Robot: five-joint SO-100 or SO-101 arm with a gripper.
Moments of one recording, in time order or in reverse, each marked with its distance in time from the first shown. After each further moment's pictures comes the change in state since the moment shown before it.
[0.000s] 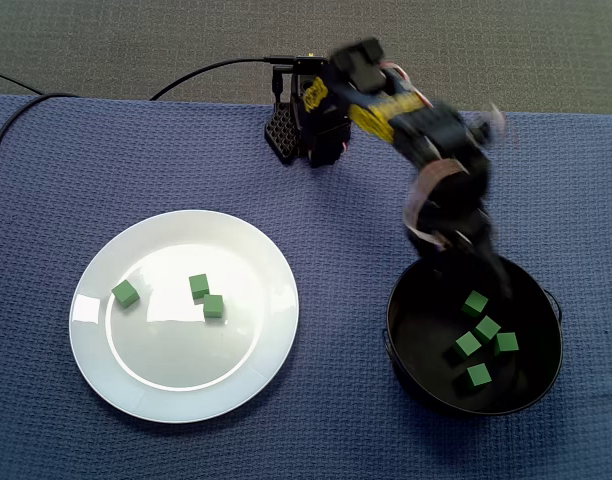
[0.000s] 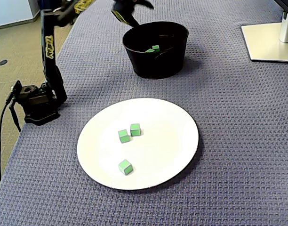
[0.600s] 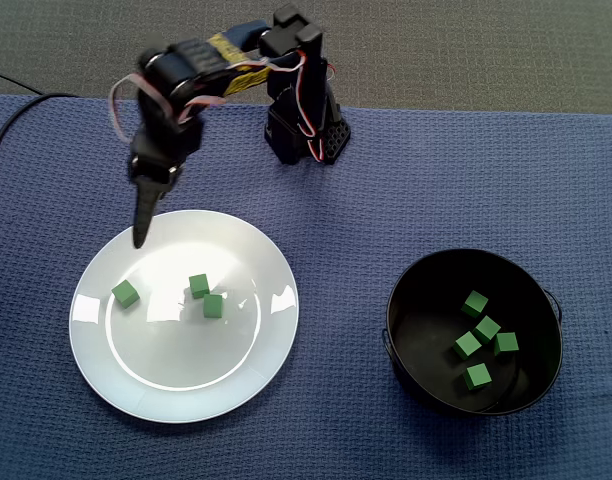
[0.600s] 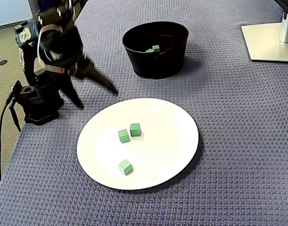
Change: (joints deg) arm 71.1 6.3 17.1 6.1 -9.6
